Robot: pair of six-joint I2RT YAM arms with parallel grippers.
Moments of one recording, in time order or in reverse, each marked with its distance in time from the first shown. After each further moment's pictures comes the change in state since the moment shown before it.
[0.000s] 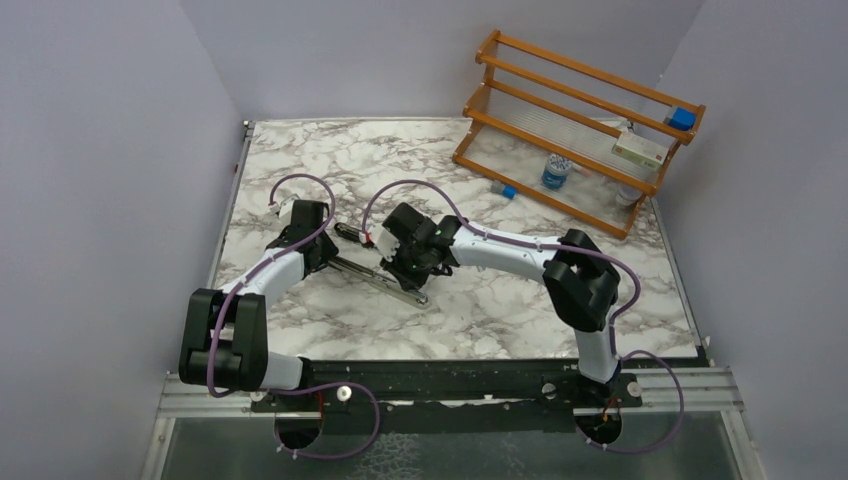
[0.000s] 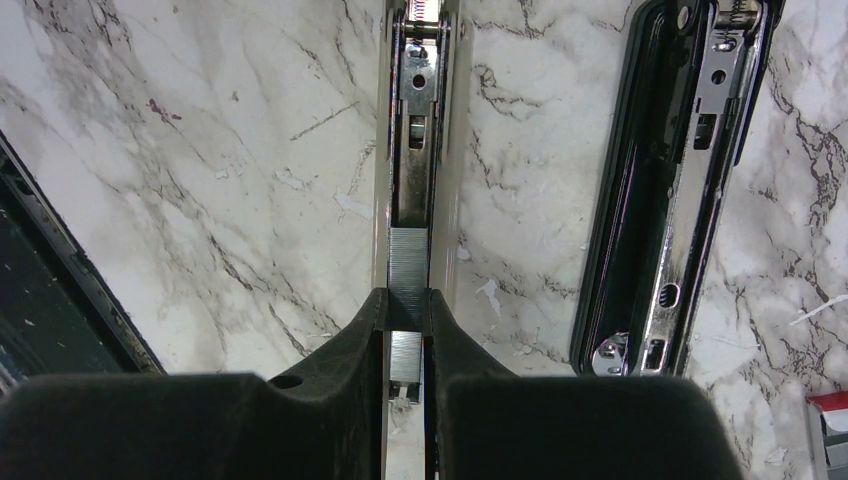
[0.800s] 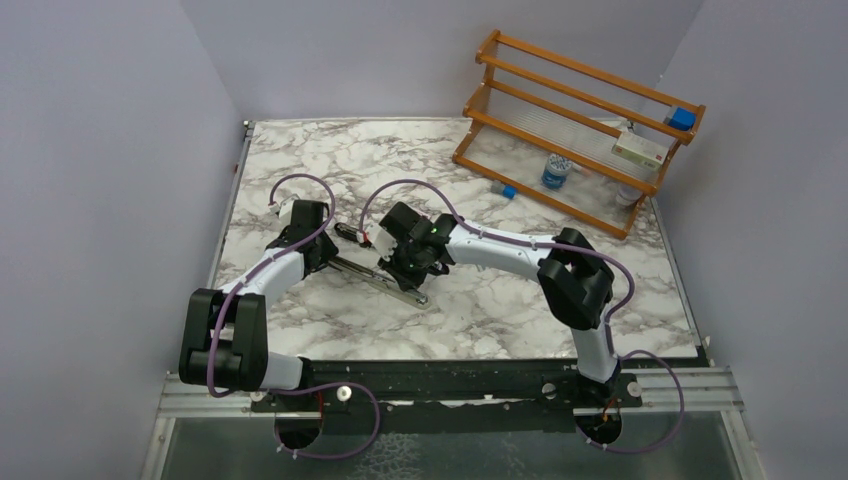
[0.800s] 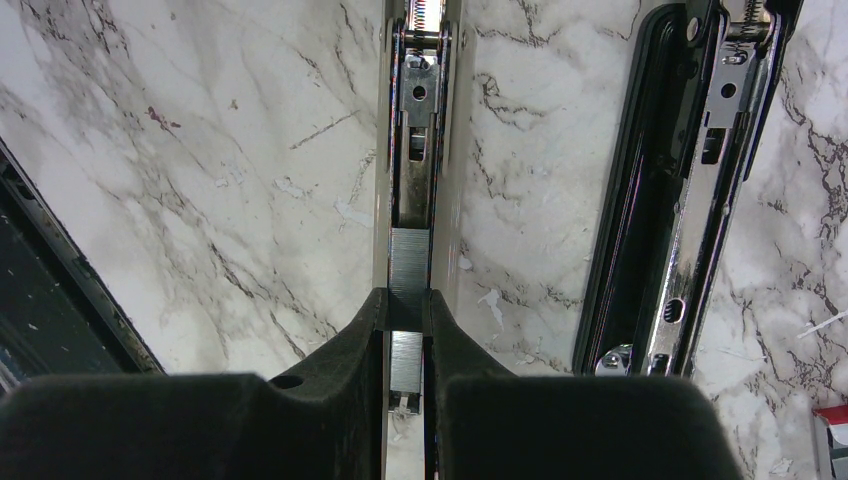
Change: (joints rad) left arm 0.000 0.000 0.000 0.000 0.000 0.000; right arm 0.000 0.034 0.043 -0.030 -0.009 0.002
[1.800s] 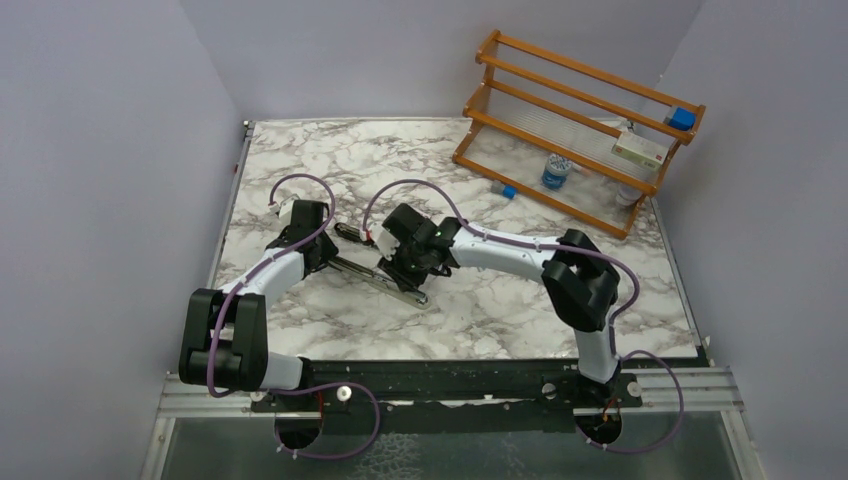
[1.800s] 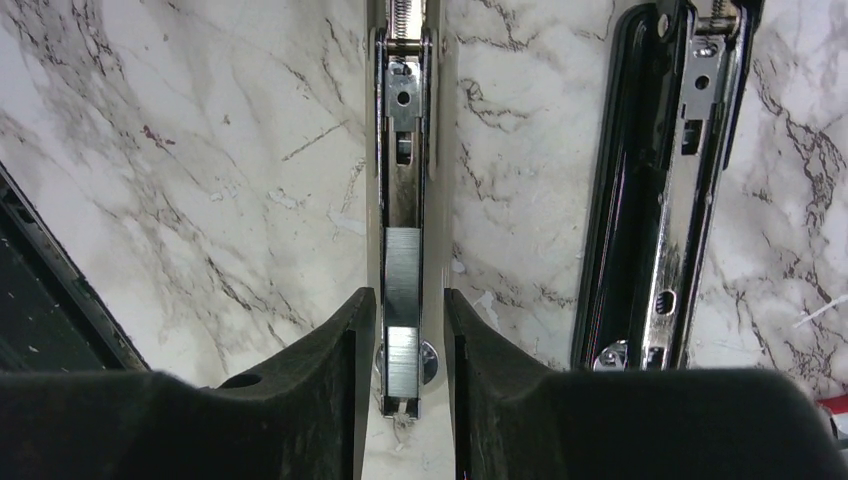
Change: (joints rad) left arm 0.000 0.000 0.000 0.000 0.000 0.000; right arm 0.000 -0.021 -0.039 0.059 0.014 0.032
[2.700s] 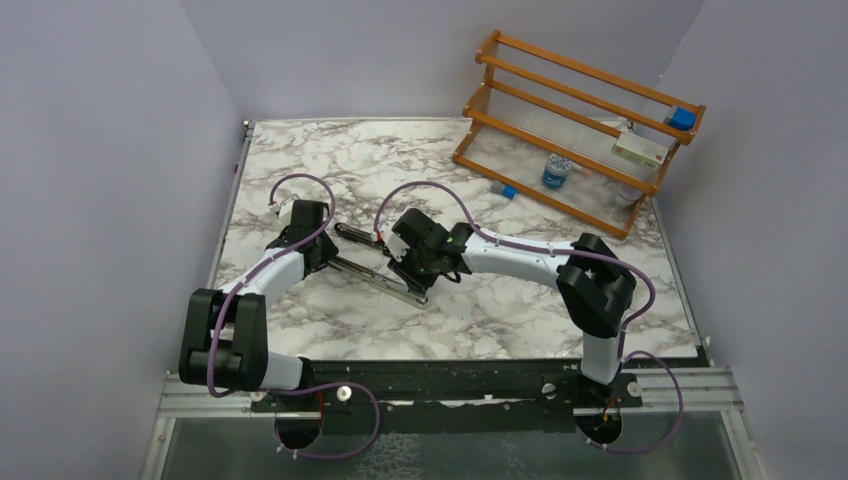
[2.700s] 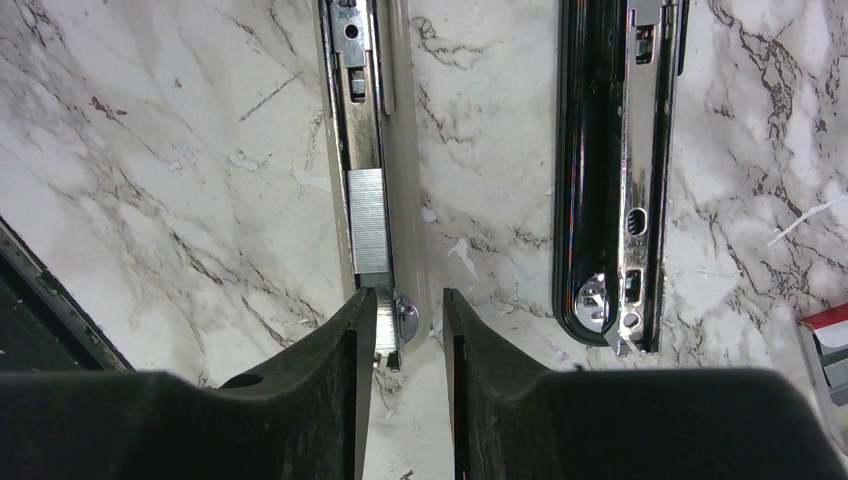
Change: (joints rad) left arm 0.000 0.000 0.000 0.000 0.000 0.000; right arm 0.000 -0.101 -0.135 0.058 0.090 0.047
